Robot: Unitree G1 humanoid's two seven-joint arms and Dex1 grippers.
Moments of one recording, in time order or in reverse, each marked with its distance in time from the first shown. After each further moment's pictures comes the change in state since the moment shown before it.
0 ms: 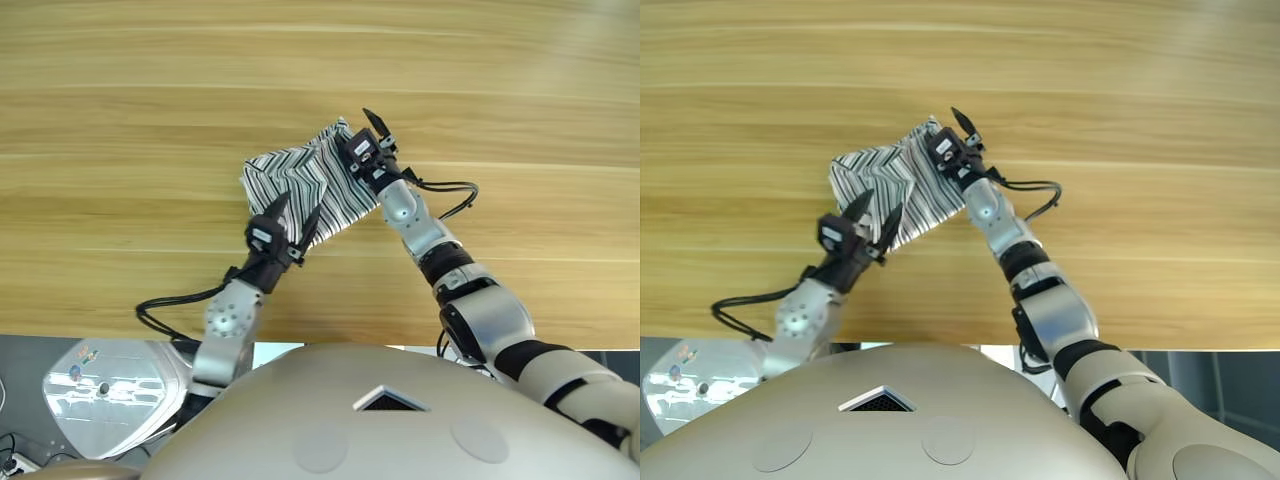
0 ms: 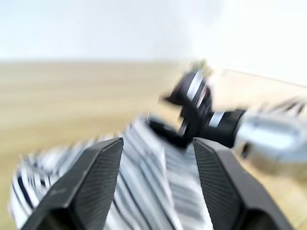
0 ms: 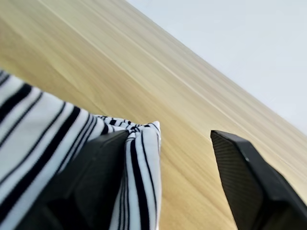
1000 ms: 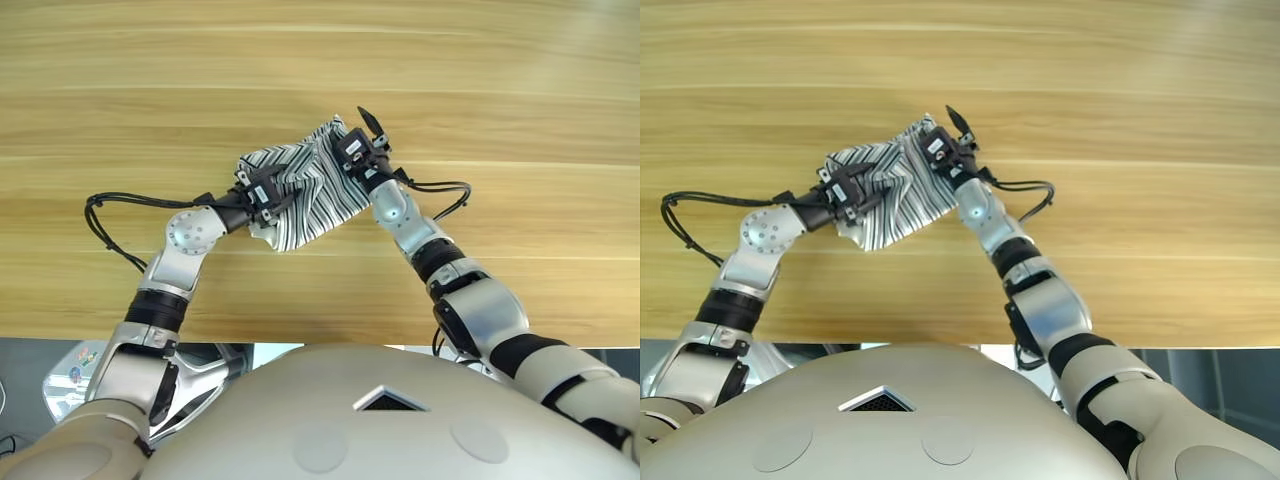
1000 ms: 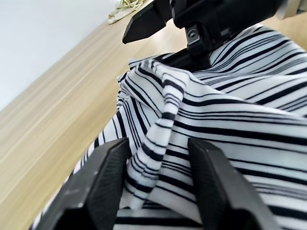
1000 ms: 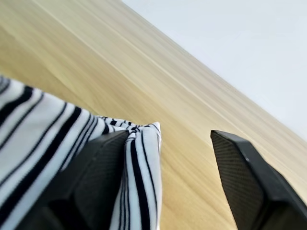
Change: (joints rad) left arm -0.570 0.253 -0.016 0.708 0.253 -0.211 -0.258; right arm -0.043 0.037 0.031 0.084 -0.014 -0.023 -0.082
